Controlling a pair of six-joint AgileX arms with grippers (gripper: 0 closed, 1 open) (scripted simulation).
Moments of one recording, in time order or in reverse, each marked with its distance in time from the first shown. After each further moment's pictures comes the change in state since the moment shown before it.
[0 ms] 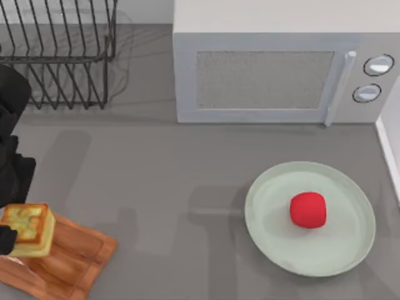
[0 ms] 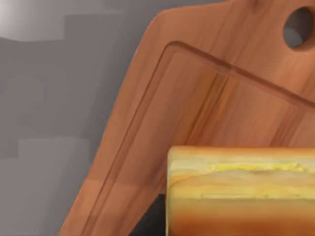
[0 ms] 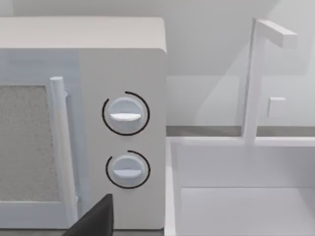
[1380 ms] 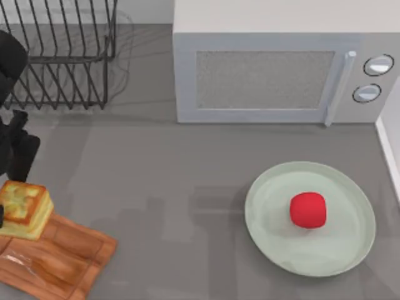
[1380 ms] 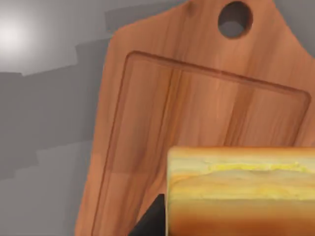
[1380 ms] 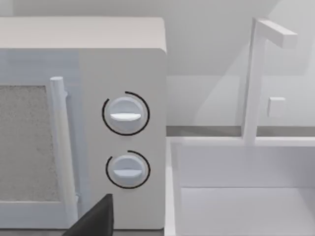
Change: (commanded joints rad) left arm 0.010 0.058 0.188 -0.154 0.006 0.214; right arm 0.000 0.000 0.000 0.000 0.000 0.000
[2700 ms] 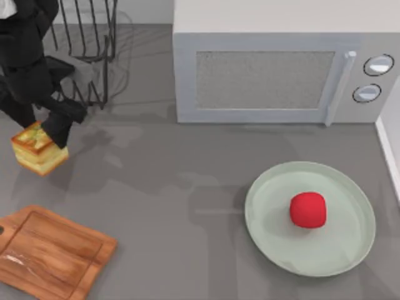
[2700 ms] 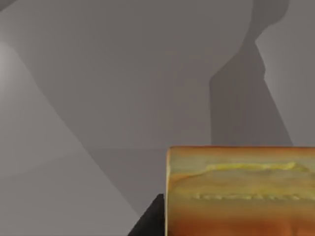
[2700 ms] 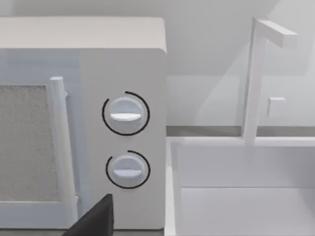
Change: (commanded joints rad) left arm 0.048 0.610 0.672 -0.111 0.095 1.969; right arm 0.000 0.000 0.000 0.000 0.000 0.000
